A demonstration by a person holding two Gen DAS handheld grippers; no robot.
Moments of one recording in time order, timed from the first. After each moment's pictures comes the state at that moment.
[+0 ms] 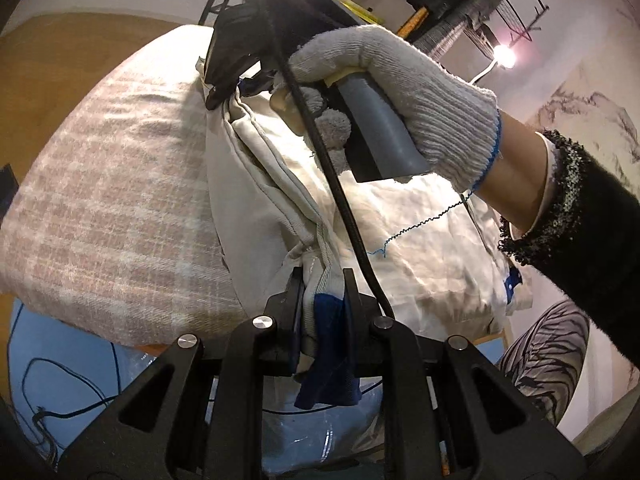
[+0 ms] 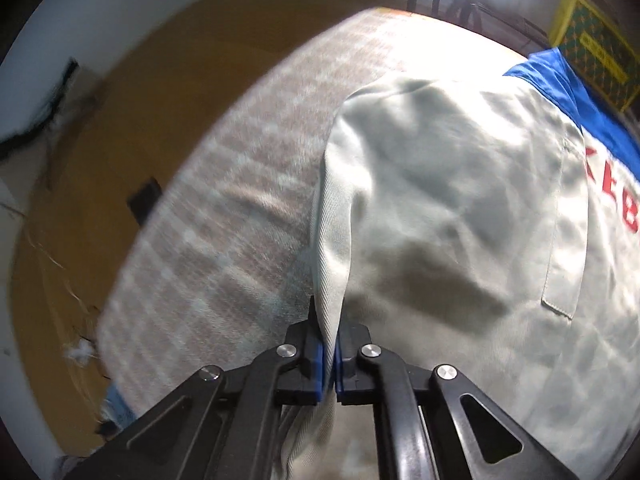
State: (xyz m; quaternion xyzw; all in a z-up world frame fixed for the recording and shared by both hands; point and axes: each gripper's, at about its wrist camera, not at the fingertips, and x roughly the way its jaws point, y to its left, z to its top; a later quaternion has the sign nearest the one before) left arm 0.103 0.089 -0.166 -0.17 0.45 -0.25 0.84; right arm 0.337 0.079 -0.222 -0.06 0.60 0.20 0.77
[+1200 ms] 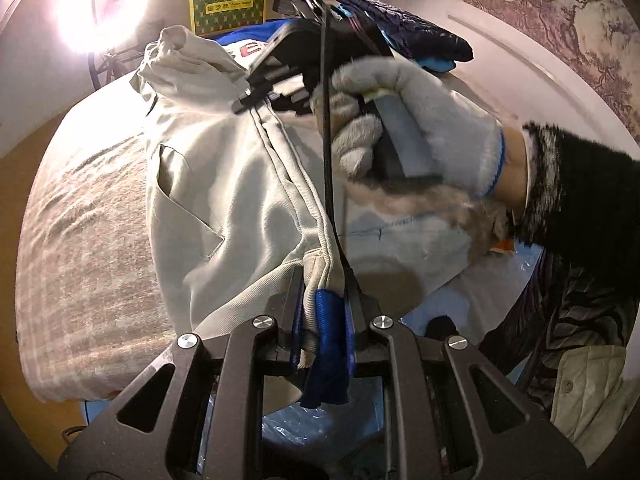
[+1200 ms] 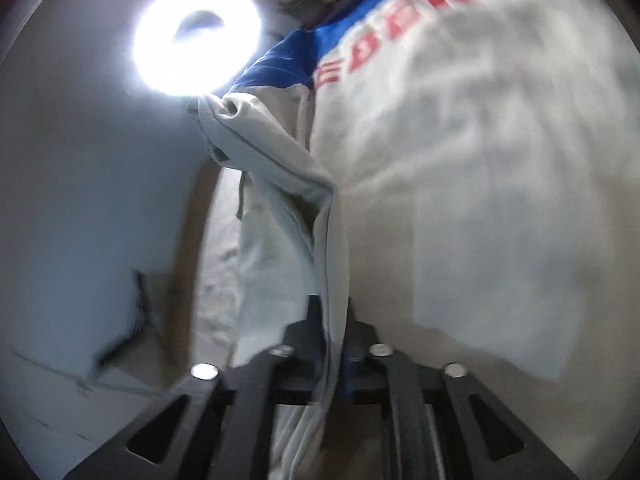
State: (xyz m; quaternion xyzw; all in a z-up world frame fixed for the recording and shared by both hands) left arm 0.072 -0.071 -0.154 0.09 0.46 -0.32 0.82; right arm 0.271 -0.210 -0.227 0.30 0.50 0.17 0.79
